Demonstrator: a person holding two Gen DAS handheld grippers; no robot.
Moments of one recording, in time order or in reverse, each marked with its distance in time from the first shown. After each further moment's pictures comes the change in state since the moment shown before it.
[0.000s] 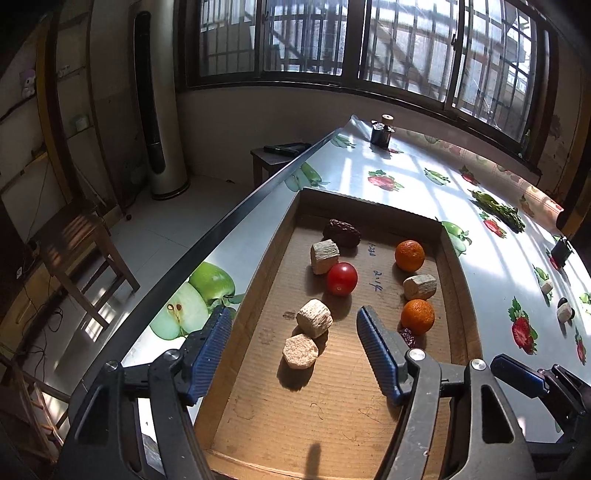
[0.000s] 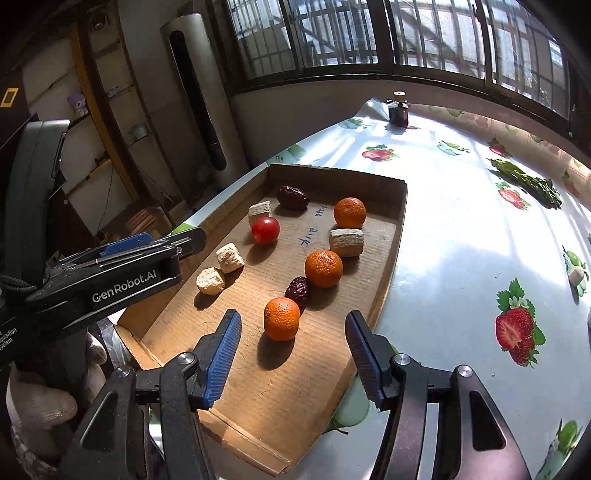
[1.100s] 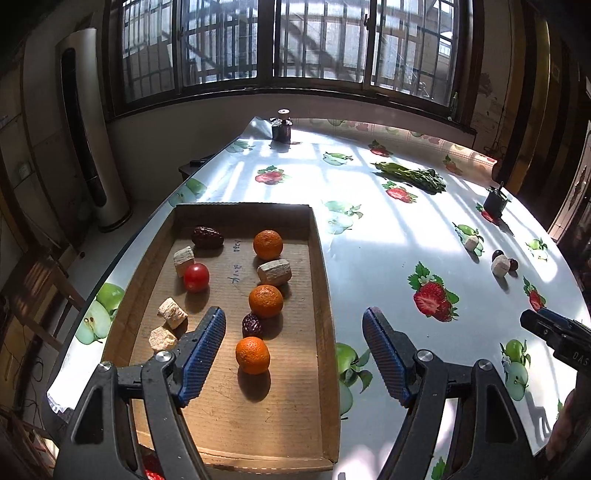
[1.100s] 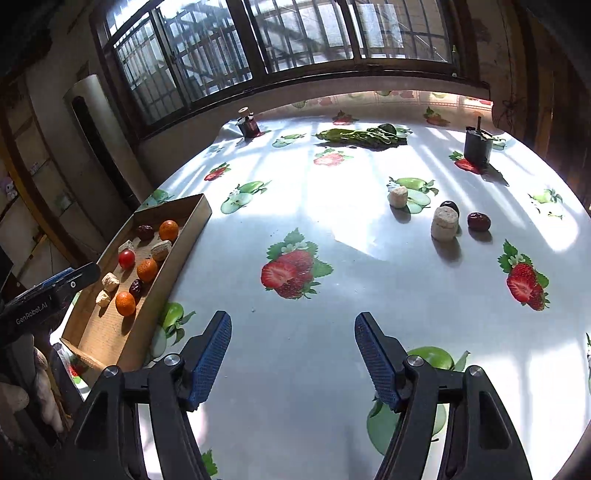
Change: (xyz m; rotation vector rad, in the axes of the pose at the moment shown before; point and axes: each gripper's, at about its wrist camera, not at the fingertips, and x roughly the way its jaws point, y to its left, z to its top) left arm -0.037 -0.123 -0.014 0.208 0.006 -0.189; right arm -0.128 -0.193 -0.060 0.331 -0.072 -0.287
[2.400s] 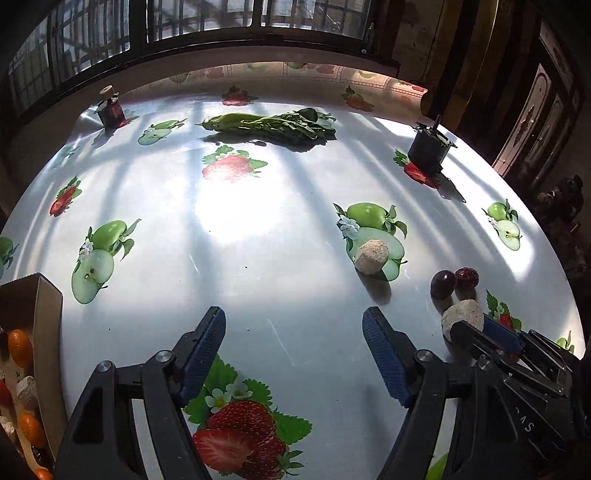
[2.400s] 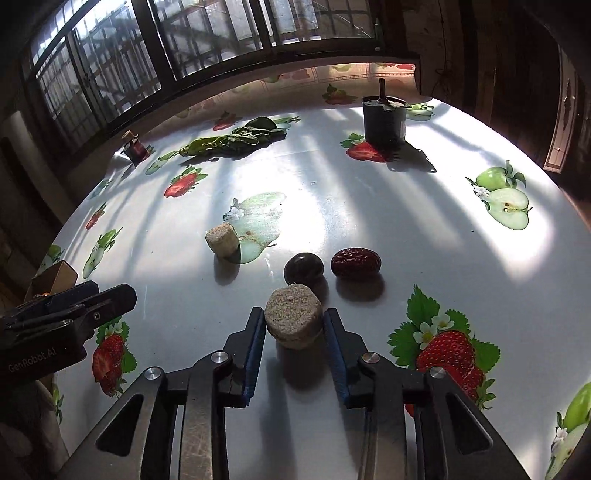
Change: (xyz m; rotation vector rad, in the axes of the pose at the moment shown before) left arm 0.168 -0.207 0.070 0.195 0.198 -0.257; right arm 0.076 -0.113 0.052 0.137 0.033 -0.128
